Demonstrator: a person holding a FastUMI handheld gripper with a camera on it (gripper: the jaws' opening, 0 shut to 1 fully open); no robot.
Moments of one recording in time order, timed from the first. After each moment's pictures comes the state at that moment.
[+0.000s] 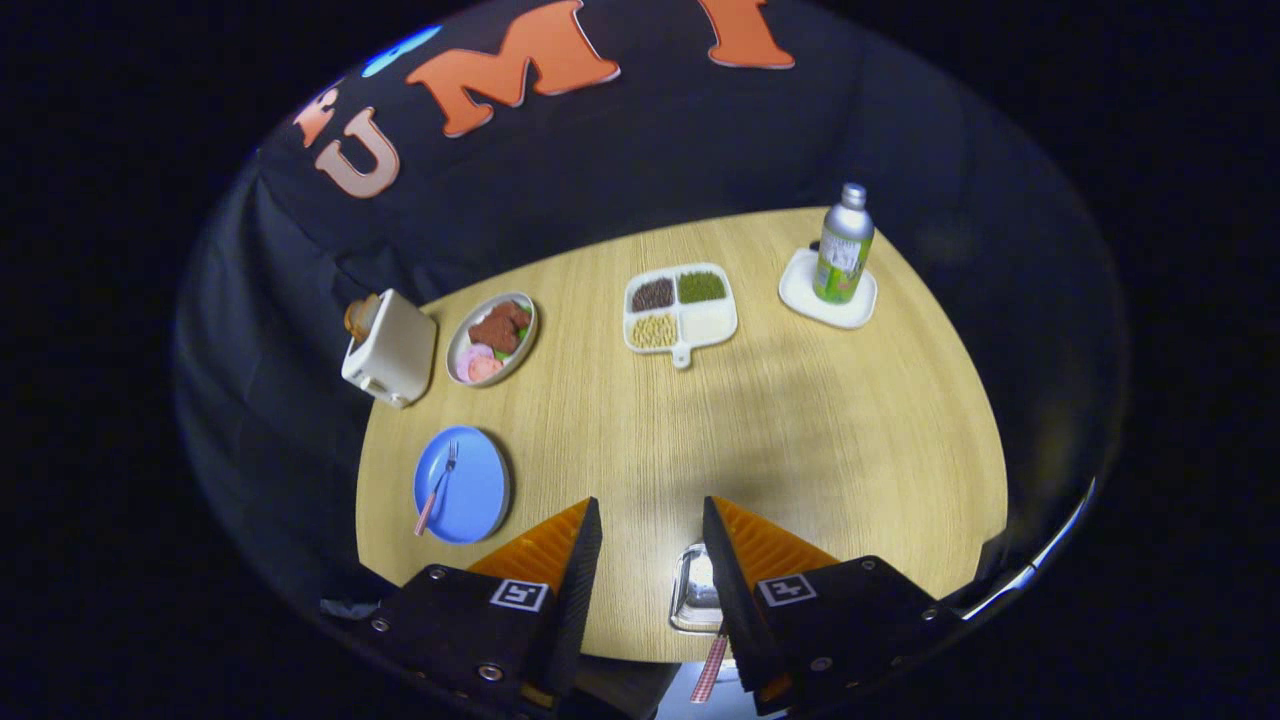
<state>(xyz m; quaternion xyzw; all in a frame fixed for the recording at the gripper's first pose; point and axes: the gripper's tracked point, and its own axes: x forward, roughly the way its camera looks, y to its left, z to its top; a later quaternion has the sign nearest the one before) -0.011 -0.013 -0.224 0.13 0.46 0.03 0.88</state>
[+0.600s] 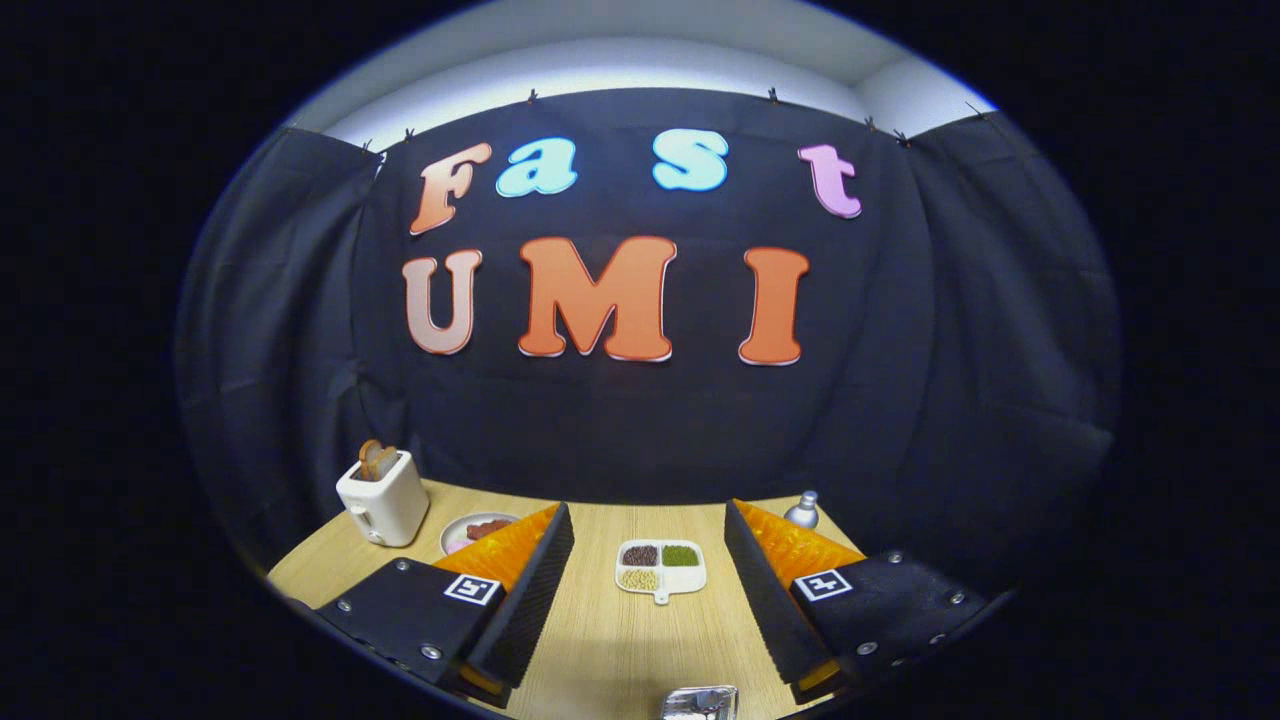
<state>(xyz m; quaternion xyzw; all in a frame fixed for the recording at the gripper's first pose) 0.015 0.020 -0.049 0.00 0.09 -0.04 1.00</state>
